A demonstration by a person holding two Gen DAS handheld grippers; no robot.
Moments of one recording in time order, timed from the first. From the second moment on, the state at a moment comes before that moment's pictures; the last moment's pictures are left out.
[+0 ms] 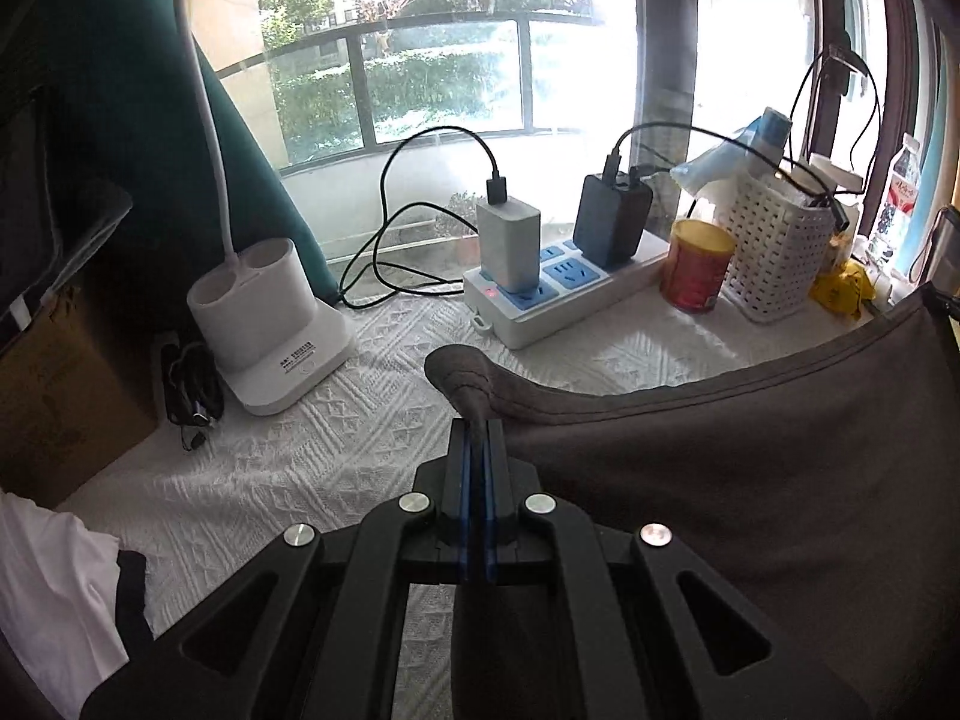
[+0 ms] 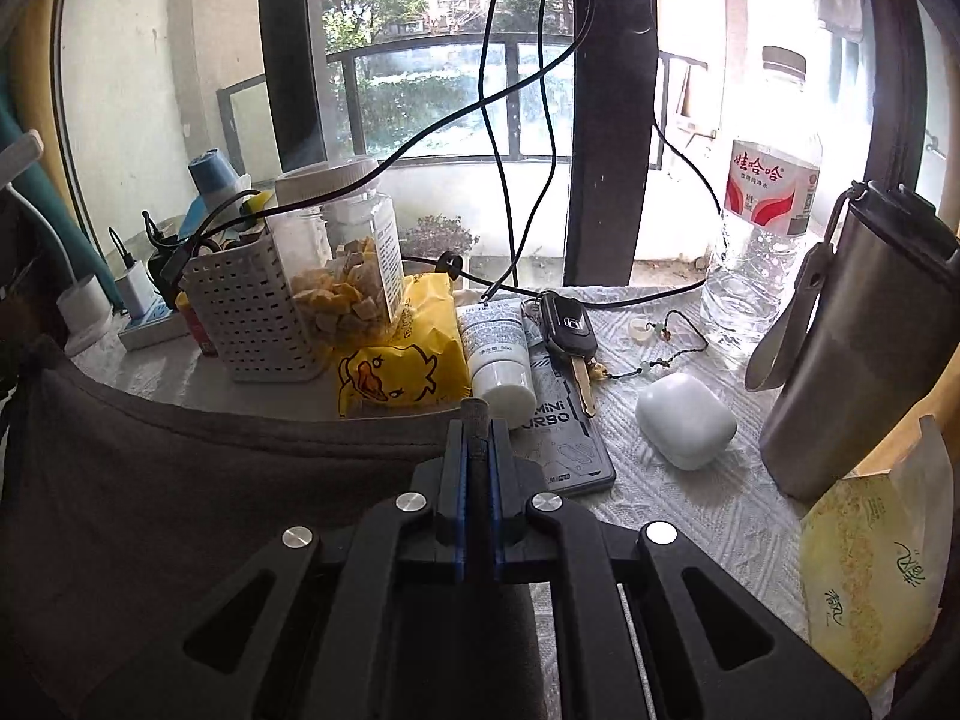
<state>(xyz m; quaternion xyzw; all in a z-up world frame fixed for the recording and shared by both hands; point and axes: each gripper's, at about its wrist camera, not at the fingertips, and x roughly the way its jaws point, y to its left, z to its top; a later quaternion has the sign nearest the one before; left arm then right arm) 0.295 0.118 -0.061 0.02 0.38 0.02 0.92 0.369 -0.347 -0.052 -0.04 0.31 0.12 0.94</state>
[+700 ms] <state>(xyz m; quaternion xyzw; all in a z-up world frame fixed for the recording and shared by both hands) 0.267 0.123 -0.024 0.00 0.35 0.05 0.94 0.347 -0.356 -0.041 -0.05 0.30 0.10 0.95</state>
